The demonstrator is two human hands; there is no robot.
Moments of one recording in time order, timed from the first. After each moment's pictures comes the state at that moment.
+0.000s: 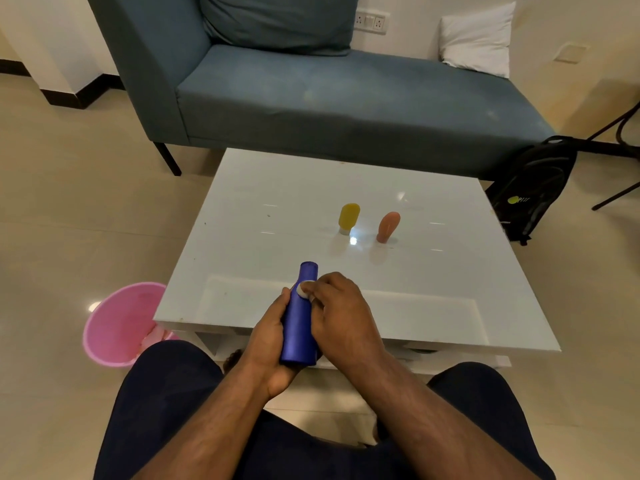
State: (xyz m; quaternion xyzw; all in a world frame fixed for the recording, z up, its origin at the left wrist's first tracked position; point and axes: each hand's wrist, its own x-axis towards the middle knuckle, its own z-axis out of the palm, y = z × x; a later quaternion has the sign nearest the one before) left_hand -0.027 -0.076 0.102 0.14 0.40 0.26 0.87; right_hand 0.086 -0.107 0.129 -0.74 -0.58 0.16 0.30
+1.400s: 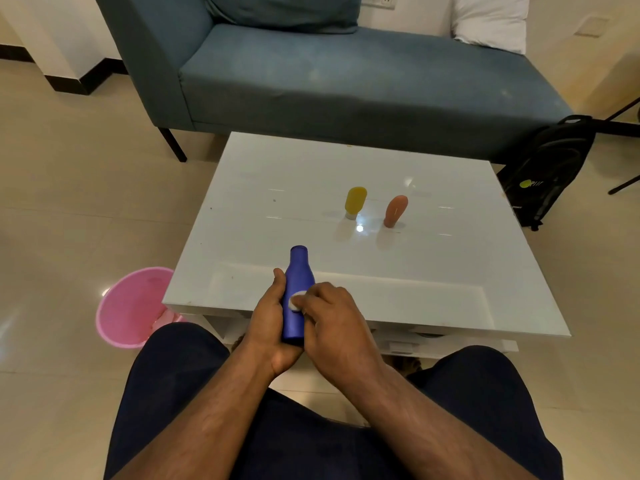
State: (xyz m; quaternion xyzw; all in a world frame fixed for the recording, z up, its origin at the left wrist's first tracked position) left_hand -0.032 -0.069 0.091 0.07 0.37 0.26 0.89; right_hand 0.060 -0.134 0.121 -0.71 -0.64 0.13 0.26
